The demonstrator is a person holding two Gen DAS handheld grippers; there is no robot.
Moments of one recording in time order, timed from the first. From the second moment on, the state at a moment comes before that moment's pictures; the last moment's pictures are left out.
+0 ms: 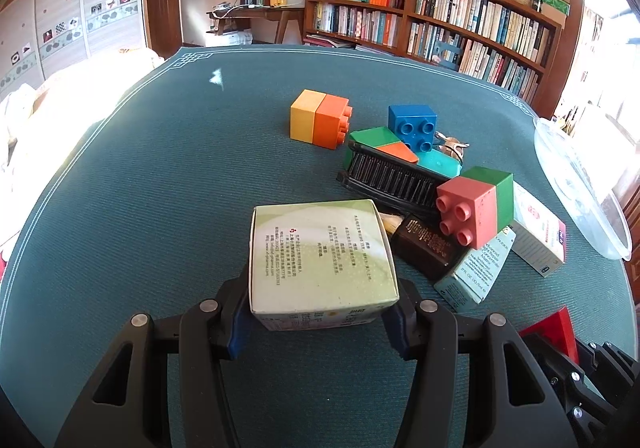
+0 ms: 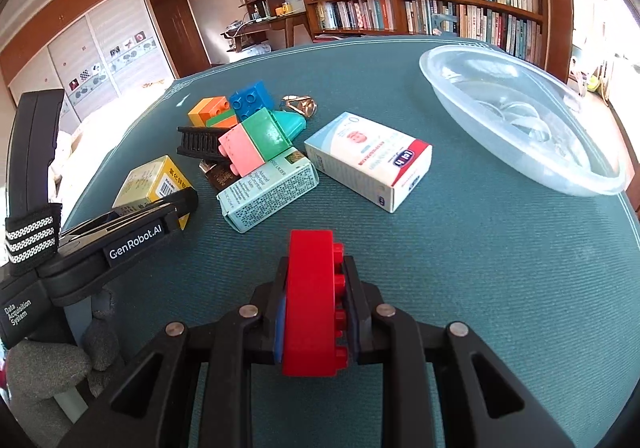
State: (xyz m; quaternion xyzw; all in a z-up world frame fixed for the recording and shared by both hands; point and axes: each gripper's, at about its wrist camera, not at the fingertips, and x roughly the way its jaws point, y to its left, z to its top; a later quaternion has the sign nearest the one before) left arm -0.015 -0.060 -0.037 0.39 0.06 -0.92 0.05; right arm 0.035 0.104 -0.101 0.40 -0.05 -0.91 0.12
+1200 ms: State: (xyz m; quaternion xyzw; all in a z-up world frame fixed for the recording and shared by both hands) left arm -0.029 0.069 0.038 0.33 -0.01 -0.94 -0.08; right arm 0.000 0.261 -0.024 0.30 -0.13 -0.94 0.04
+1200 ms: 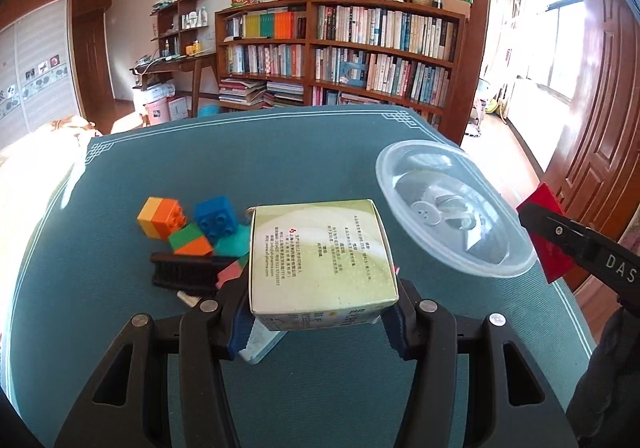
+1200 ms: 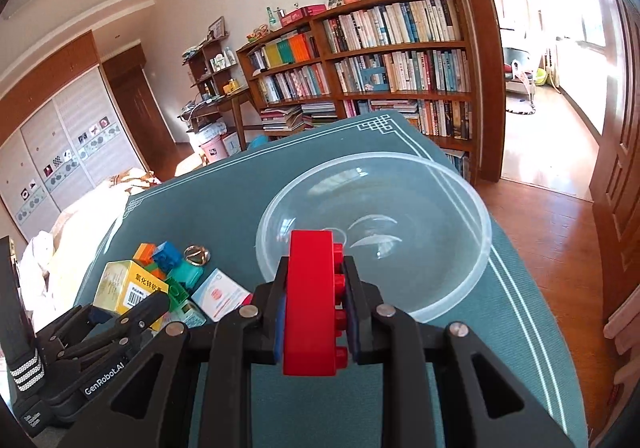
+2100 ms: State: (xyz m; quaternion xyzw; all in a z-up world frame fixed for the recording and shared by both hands) left arm -0.083 0.159 0.044 0.32 0.00 -0.93 -0.16; right arm -0.025 0.320 -0.046 0.28 -0.18 -0.94 -0.05
